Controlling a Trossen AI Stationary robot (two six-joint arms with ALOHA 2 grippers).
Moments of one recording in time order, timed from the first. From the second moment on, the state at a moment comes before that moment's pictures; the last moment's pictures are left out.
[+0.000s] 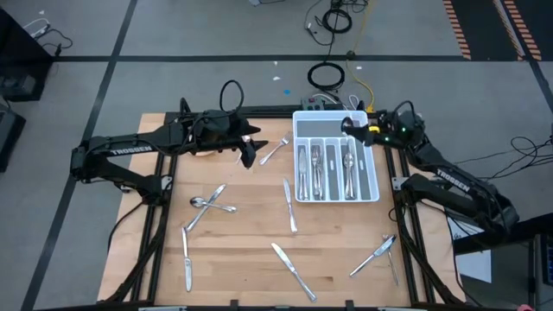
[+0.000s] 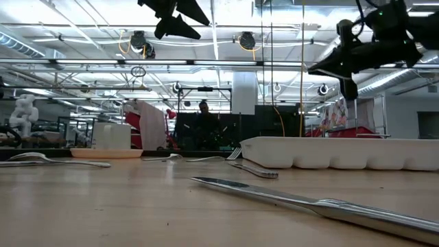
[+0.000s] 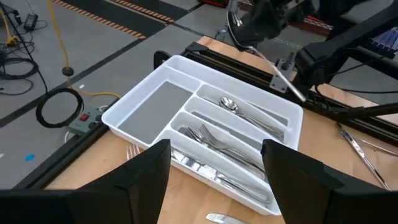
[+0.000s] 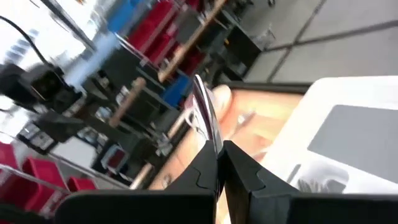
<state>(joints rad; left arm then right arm) 0.21 1.28 1.18 -0.35 -0.13 -0.23 -0.93 0.72 0.38 0.21 -0.57 0.80</state>
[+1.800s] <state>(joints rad) 0.21 1.28 1.18 -0.35 -0.16 -0.23 -0.98 0.69 0.32 -0.25 -0.38 0.55</state>
